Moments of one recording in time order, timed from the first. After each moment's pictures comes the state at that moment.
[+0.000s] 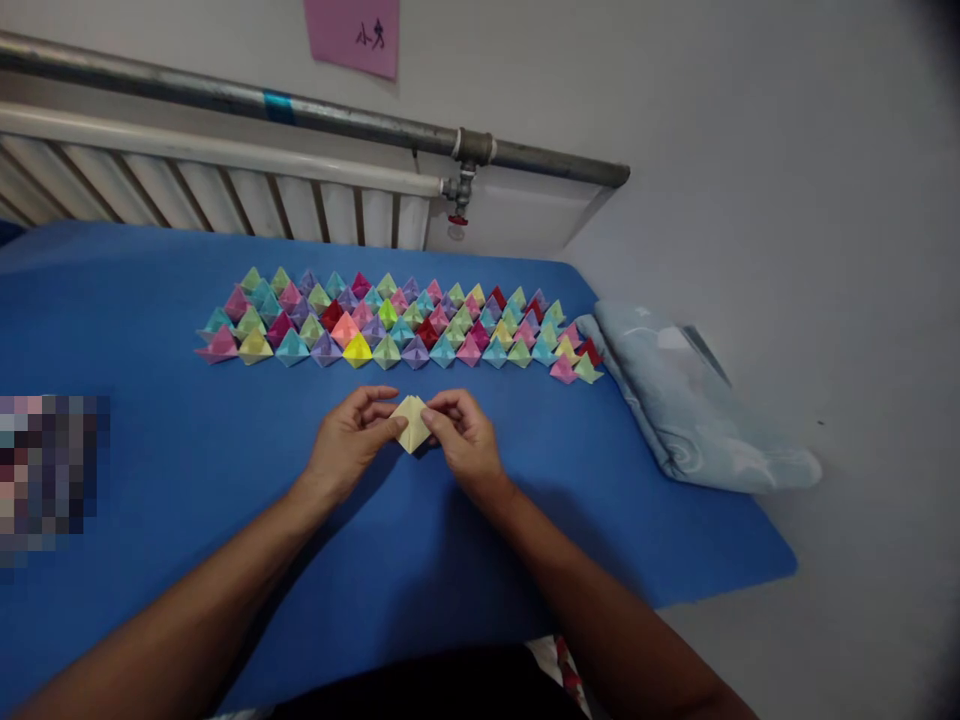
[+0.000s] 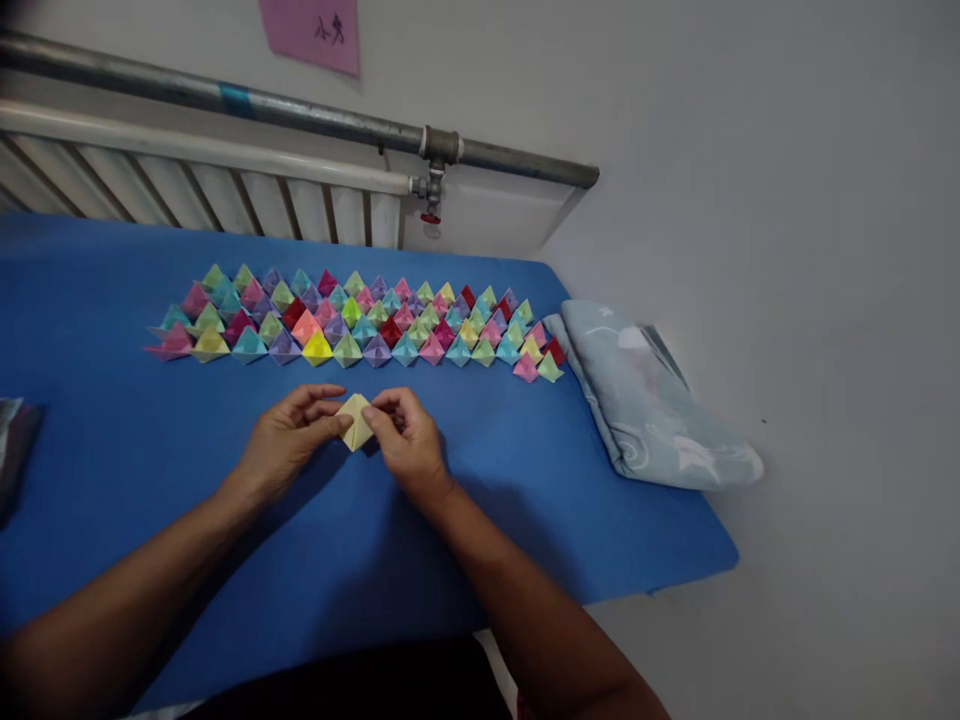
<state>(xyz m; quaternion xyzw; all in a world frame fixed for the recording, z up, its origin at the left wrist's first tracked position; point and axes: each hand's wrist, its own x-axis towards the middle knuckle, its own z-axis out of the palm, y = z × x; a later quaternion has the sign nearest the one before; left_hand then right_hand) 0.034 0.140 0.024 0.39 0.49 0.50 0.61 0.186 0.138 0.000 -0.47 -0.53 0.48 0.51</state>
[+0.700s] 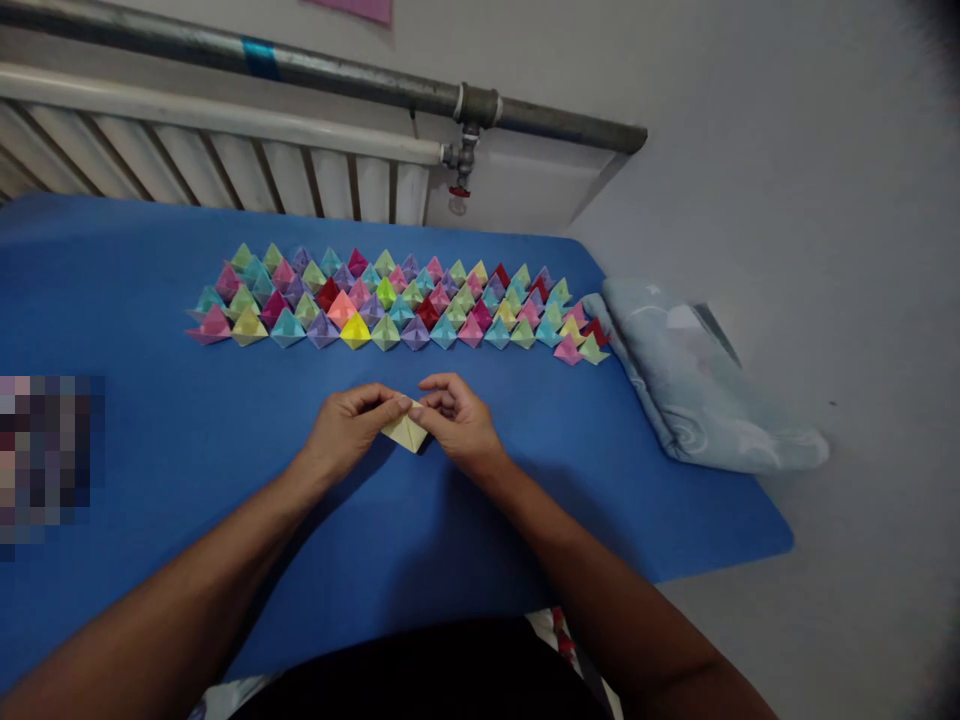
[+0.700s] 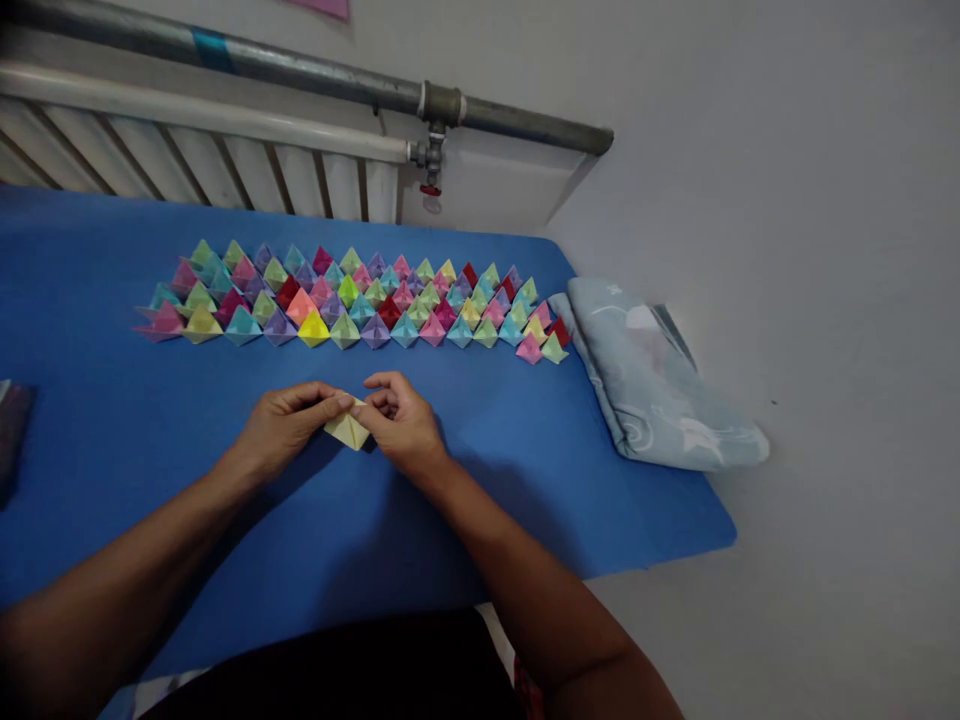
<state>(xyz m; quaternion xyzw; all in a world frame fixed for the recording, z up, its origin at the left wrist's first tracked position) 0.027 0.141 0.020 0.49 0.54 0.42 0.55 0.184 0.138 0.004 -0.48 -0.51 0.55 0.45</state>
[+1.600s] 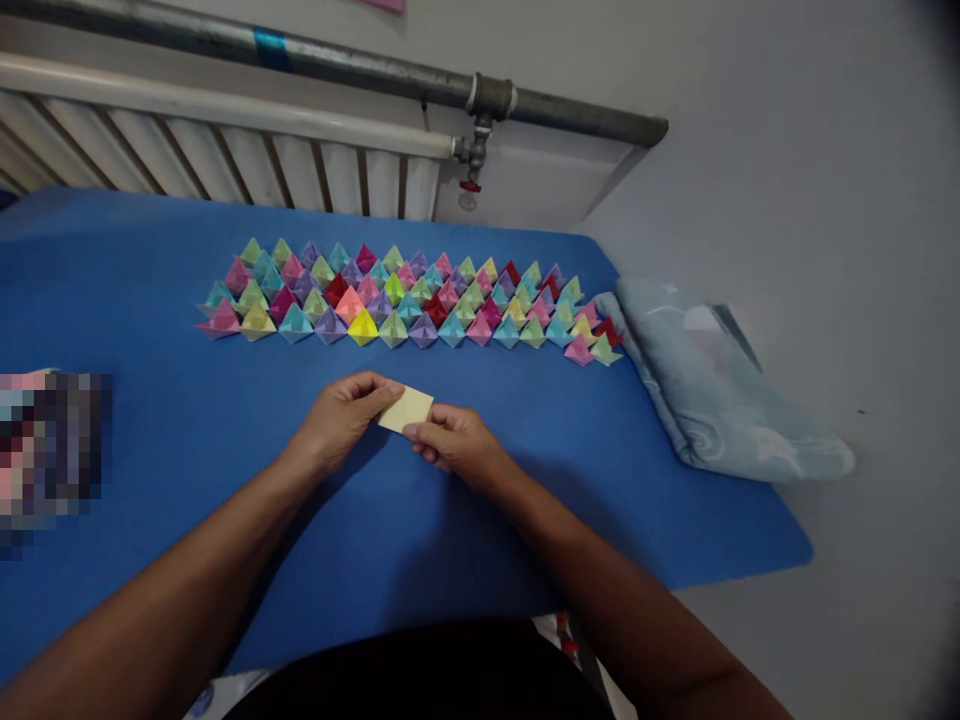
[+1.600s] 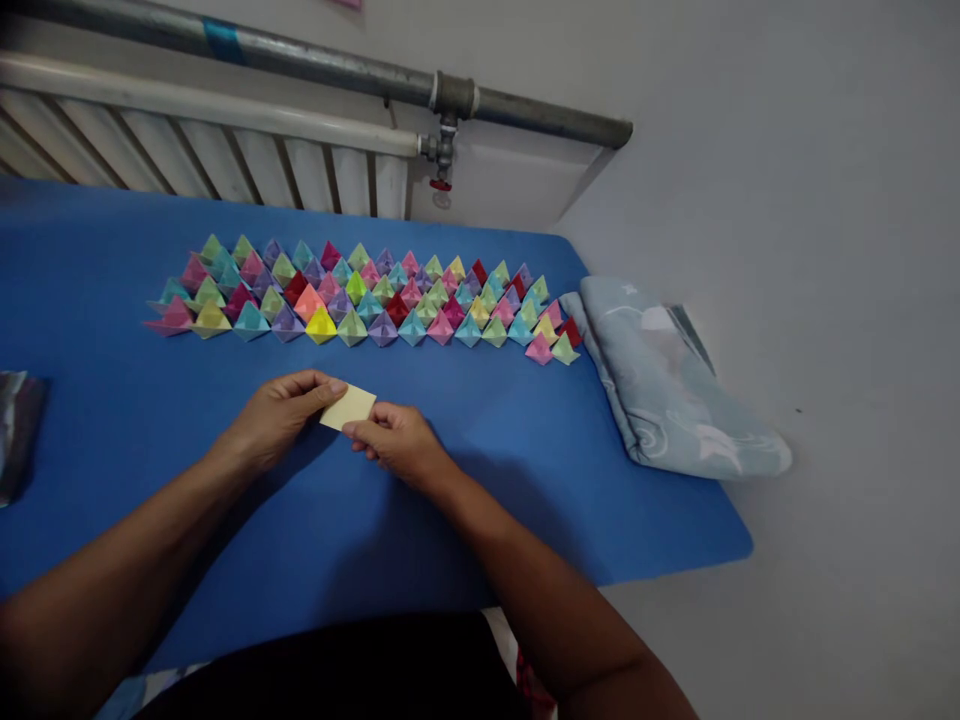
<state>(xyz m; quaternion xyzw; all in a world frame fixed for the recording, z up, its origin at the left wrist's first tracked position) 0.021 0.149 0.020 0.38 0.53 0.45 0.61 0.181 0.129 0.017 -0.51 -0.45 0.68 0.29</state>
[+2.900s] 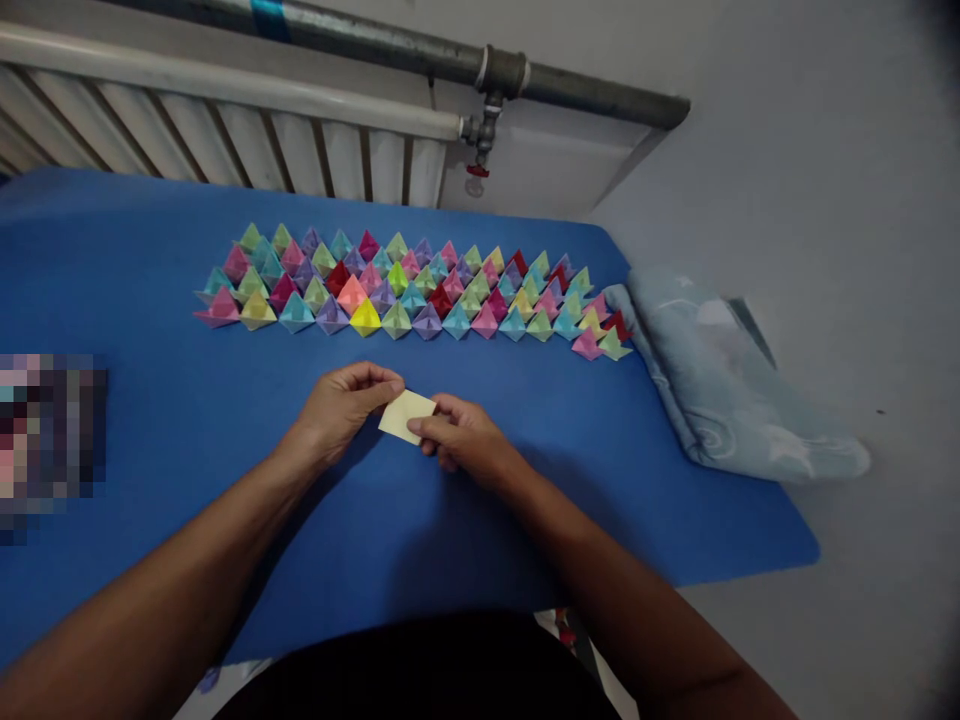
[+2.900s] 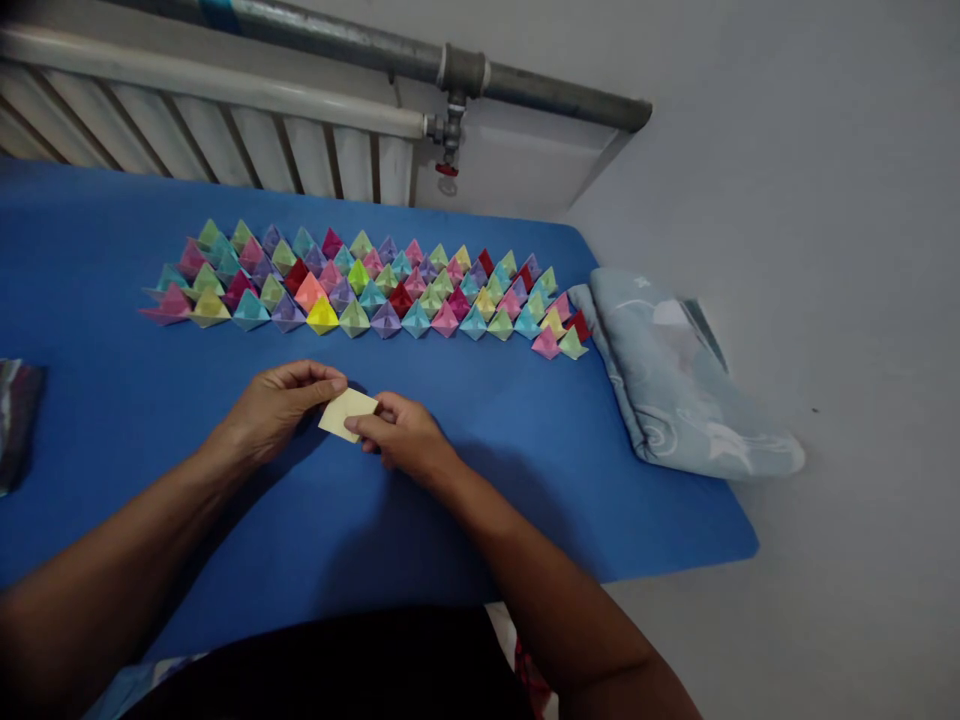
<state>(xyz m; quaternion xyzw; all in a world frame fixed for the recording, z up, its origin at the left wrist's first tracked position) 0.020 0.150 0.023 0.36 0.55 0.46 0.60 0.183 0.129 0.020 -0.52 -0.45 0.67 0.27</state>
